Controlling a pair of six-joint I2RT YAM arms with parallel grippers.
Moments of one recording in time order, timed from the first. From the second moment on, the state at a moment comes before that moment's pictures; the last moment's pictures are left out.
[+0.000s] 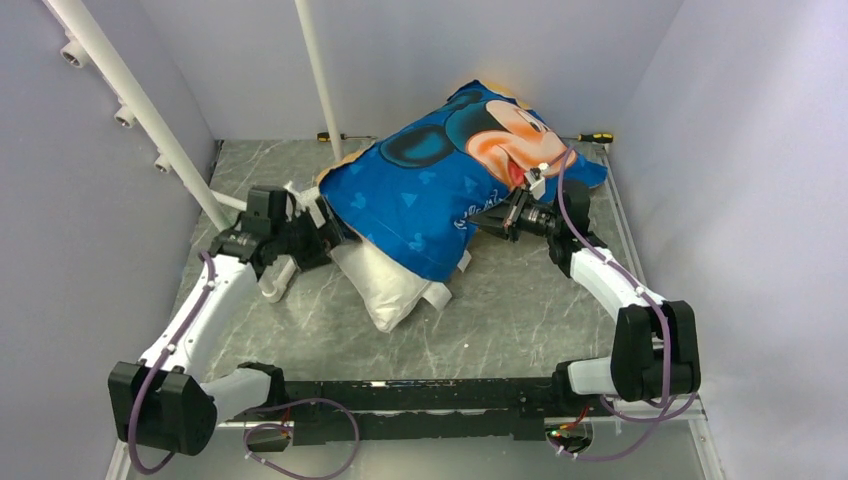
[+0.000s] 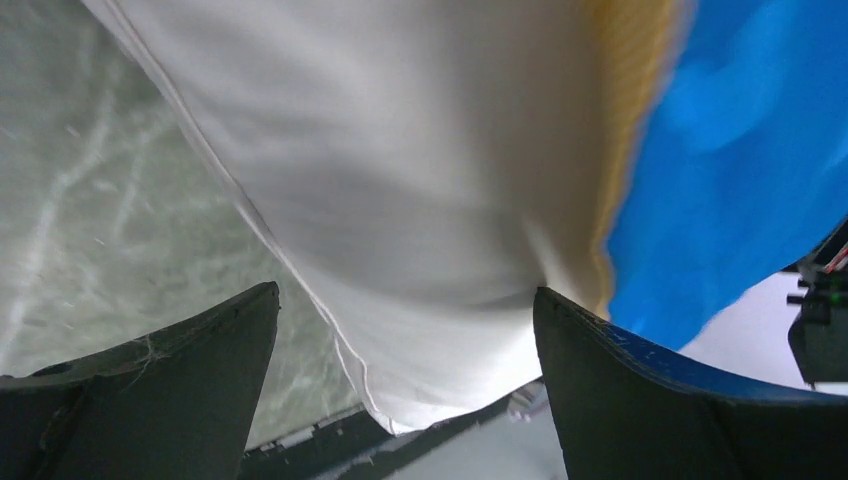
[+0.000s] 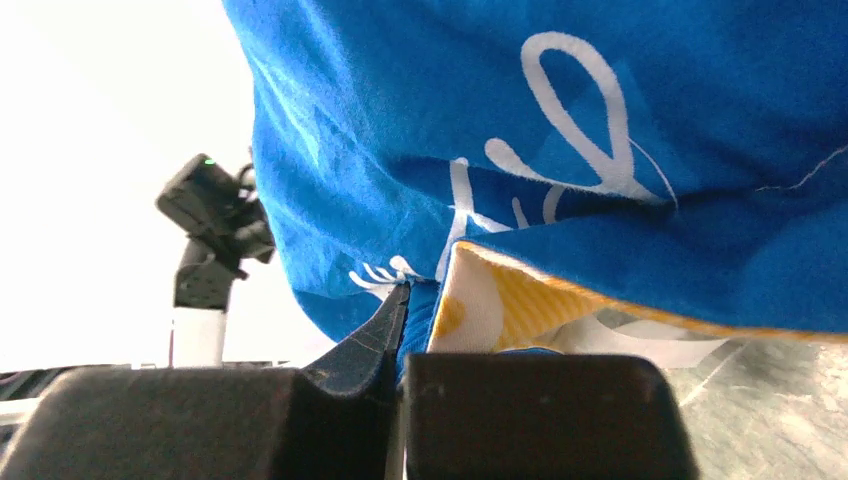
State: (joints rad) left arm -0.19 1.14 1.02 -0.65 0.36 -0.72; right arm 0.11 1.33 0.75 0.28 -0.92 1.11
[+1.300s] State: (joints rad) left arm -0.49 1.33 1.07 0.20 0.39 -0.89; right arm 0.27 1.38 1.28 0.01 -0.91 1.07
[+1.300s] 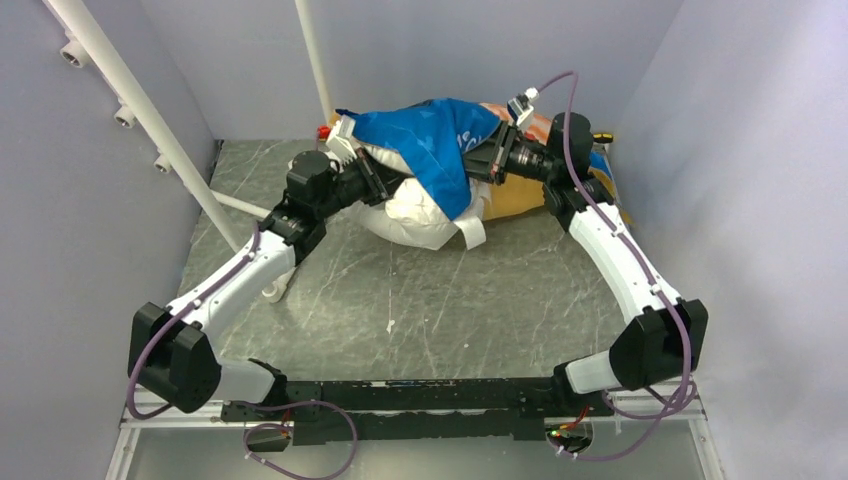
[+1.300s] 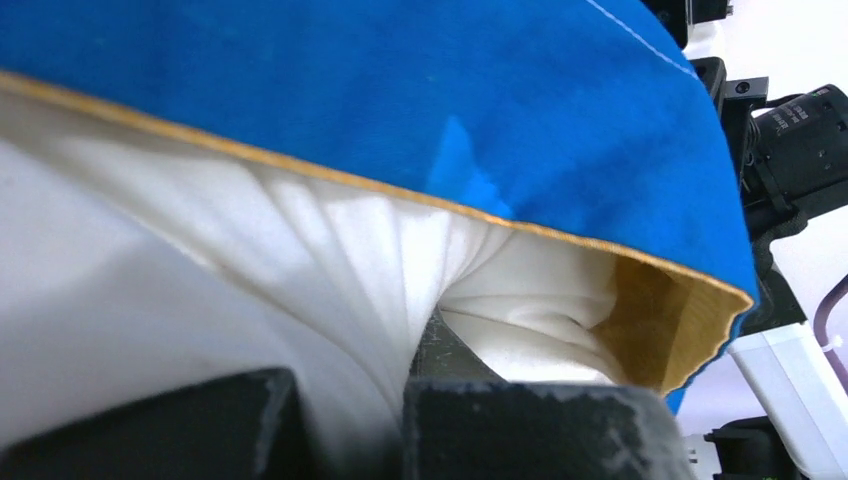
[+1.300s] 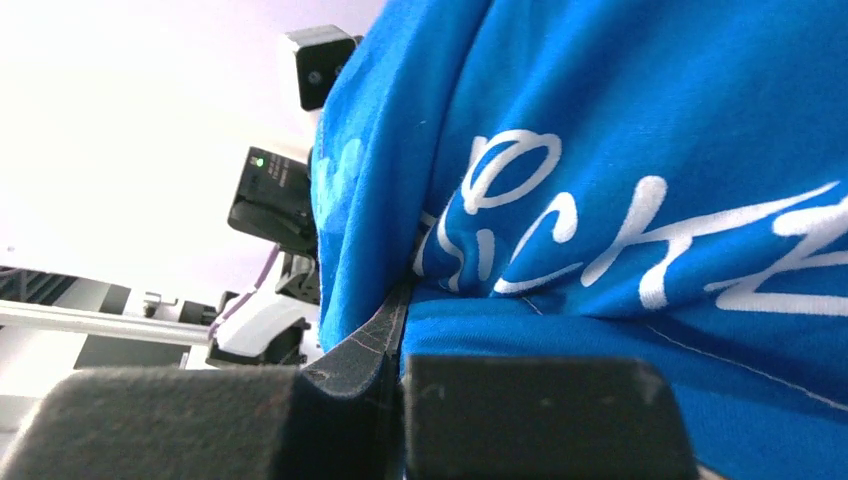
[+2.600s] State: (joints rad) left arm -0.15 1.53 1.21 0.11 0.56 -1.01; right arm 0.45 1.53 1.57 -0.27 -0.97 0.81
